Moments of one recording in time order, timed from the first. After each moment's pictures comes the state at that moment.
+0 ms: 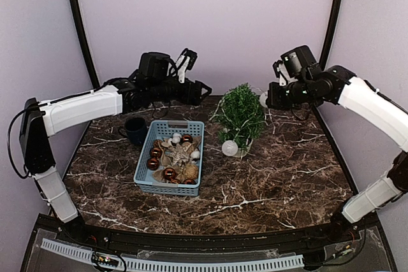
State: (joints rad) left arm -0.72 1.77 1.54 -0.12 0.12 -0.14; right arm 0.63 1.42 1.46 -0.80 0.15 0.49
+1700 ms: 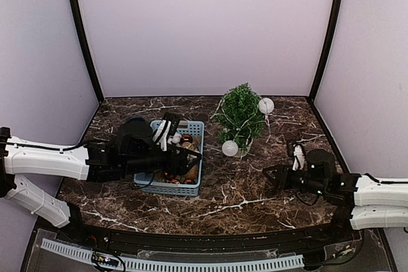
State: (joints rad) left arm -1.03 1.29 0.75 0.12 -0.08 -0.52; right arm 0.80 0.79 0.21 0.10 0.04 0.67
